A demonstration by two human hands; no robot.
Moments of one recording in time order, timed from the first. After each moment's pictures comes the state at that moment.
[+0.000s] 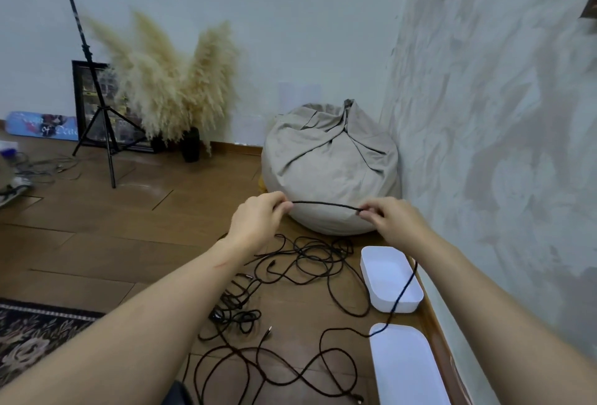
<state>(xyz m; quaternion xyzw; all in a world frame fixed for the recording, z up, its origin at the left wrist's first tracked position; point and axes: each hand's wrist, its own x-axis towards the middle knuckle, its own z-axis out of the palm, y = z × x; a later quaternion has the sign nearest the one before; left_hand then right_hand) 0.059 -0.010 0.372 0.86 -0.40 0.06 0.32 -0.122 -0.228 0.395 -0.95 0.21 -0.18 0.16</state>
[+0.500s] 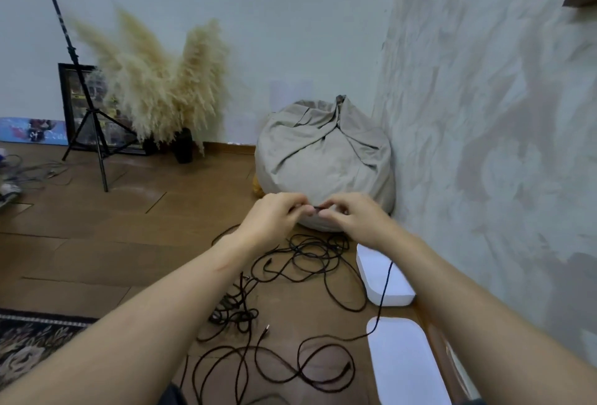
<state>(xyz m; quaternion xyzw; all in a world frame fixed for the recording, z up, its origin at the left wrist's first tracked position) 0.035 -0.022 0.385 0.80 -0.51 0.03 0.32 -0.105 -0.187 0.401 -0.95 0.10 -0.17 0.23</state>
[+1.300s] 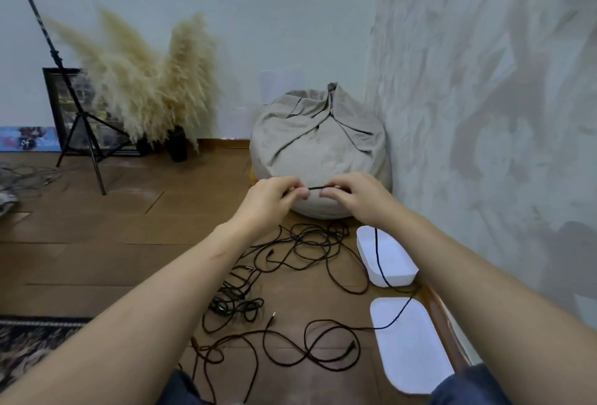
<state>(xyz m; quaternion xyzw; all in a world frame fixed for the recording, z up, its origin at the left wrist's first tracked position) 0.030 -0.022 0.396 0.78 -0.51 0.03 0.35 -0.109 -0.194 0.406 -0.95 0.11 -0.21 0.22</state>
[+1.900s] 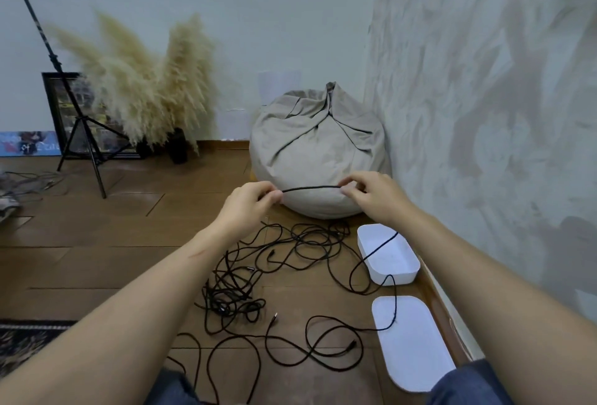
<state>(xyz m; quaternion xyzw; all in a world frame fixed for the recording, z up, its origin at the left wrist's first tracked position) 0.057 -0.002 0.381 0.81 -0.45 -0.01 0.37 -0.124 -0.212 0.397 -0.93 0.19 -0.24 0.22</state>
